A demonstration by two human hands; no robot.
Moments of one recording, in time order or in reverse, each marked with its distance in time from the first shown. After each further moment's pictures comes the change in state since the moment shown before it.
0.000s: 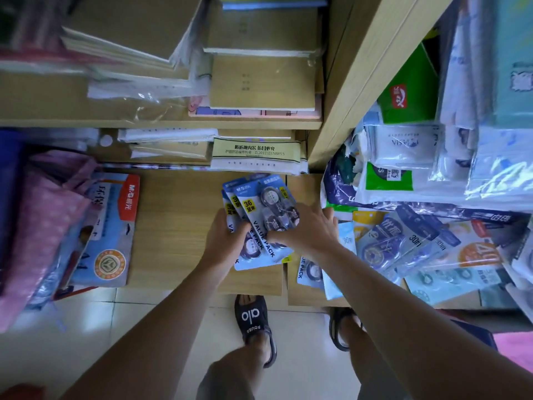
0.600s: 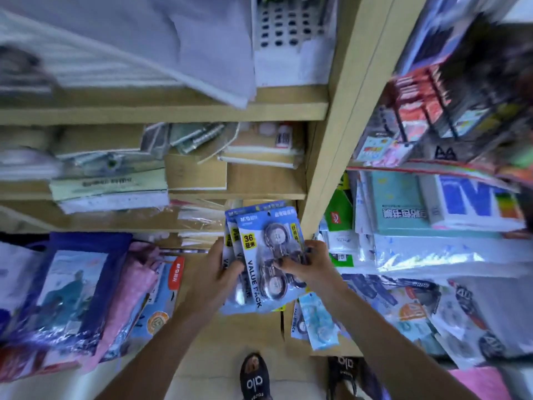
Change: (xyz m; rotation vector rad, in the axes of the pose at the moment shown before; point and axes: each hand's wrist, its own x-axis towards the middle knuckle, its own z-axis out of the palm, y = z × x) left_hand -0.200 0.220 -0.129 0.028 0.036 0.424; right_hand -0.181 -0.071 -0.180 1.055 -0.049 -0.173
